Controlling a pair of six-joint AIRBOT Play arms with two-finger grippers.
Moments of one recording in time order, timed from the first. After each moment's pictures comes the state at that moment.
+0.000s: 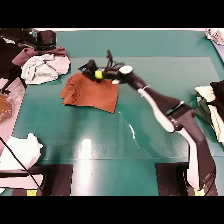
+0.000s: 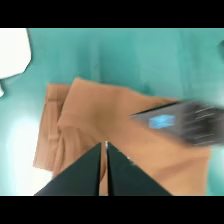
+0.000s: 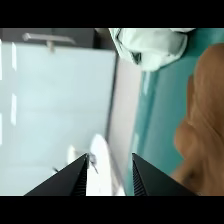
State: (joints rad) left arm -0.14 -1.47 1.97 1.44 -1.35 -1.65; right arm 0.49 -2.15 2.05 -0.14 0.85 1.43
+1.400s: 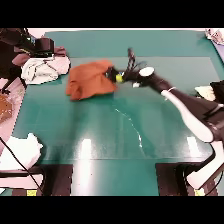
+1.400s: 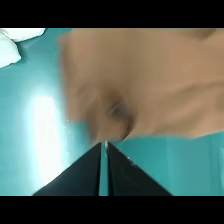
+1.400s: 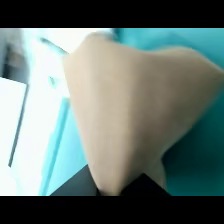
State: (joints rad) left arm -0.14 -1.47 1.97 1.48 -1.46 -1.66; right arm 0.40 -1.77 1.55 -0.28 0.62 1.17
